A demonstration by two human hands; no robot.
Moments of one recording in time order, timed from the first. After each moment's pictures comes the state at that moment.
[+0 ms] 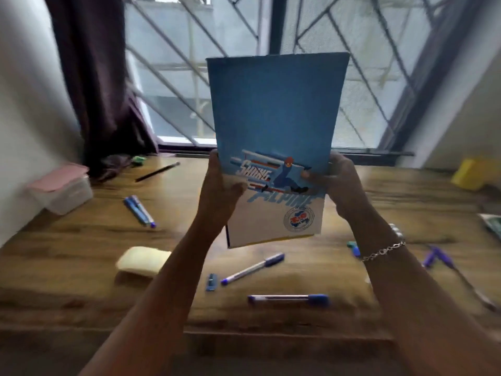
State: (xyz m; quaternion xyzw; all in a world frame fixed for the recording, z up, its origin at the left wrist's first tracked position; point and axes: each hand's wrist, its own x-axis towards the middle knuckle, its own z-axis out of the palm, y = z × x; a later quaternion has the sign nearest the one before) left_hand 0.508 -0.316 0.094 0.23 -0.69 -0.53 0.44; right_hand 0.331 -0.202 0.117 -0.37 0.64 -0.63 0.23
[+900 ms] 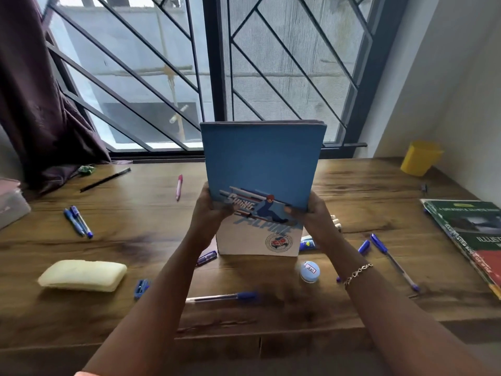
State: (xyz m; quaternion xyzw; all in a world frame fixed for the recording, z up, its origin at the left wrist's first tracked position) left_hand 0.404 -0.261 0.038 0.24 -0.66 -0.62 0.34; right_hand 0.236 -0.116 0.025 -0.34 0.63 -0.65 0.27
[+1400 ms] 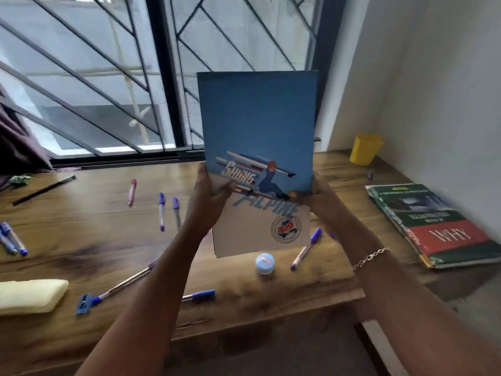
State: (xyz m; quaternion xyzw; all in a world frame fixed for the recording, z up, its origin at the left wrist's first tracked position) left_hand 0.346 -0.187 0.076 0.20 -0.73 -0.54 0.37; right_hand 0.185 -0.037 0.064 -0.33 0.65 -0.64 0.24
